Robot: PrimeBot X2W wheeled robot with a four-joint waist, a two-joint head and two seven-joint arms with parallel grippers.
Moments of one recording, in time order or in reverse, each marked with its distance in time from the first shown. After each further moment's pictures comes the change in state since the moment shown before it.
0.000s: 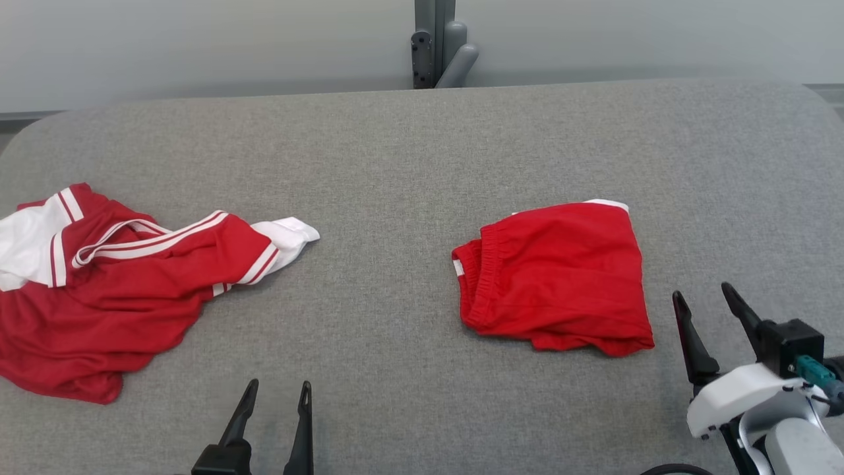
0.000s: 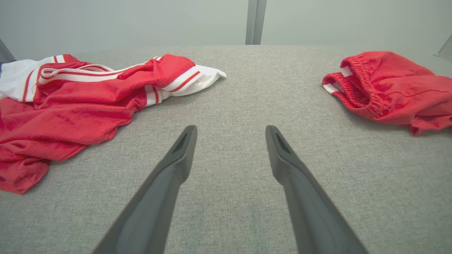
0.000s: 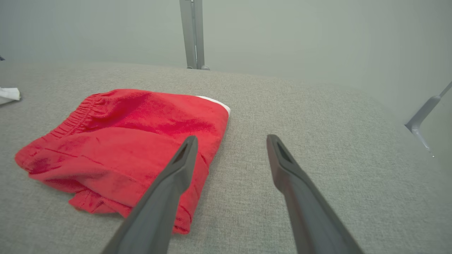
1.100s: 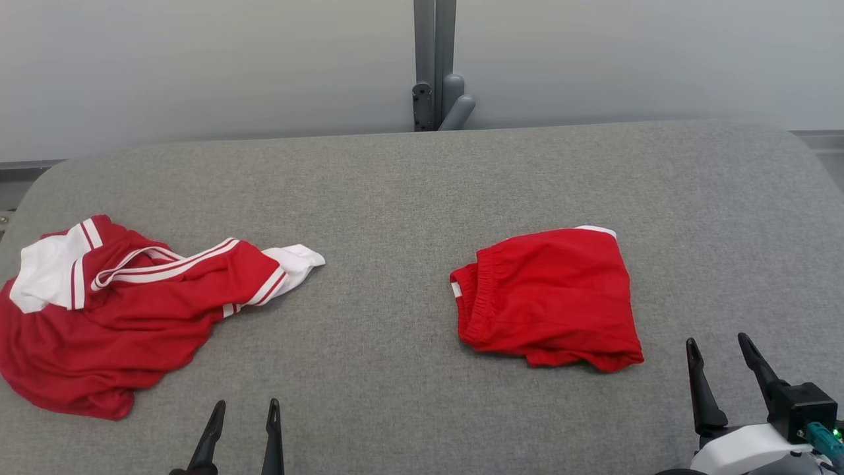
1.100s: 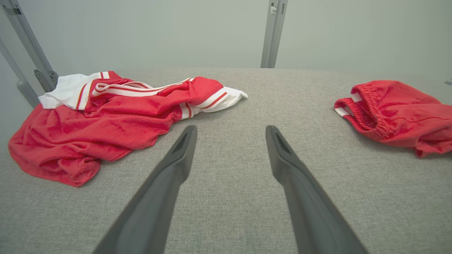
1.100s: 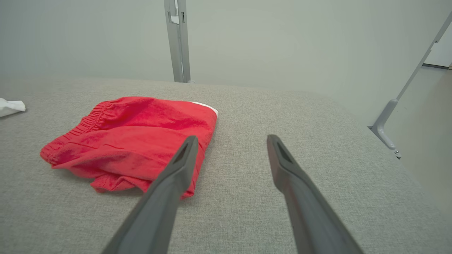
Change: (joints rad) left arm 0.071 -0.002 0.081 -0.056 -0.018 -0.011 0.000; right arm 0.204 0.138 -0.157 -0.153 -0.149 0.000 -0.014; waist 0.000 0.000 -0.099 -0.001
